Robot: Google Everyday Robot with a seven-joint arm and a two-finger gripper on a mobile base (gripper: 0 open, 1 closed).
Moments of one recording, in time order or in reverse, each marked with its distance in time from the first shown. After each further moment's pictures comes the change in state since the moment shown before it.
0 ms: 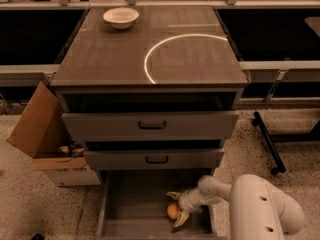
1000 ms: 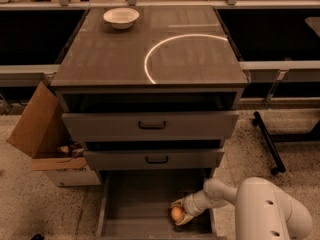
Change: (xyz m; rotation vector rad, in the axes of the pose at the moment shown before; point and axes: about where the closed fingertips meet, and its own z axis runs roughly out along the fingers) arm 0.010 0.021 -0.010 -0.024 -0.005 -0.015
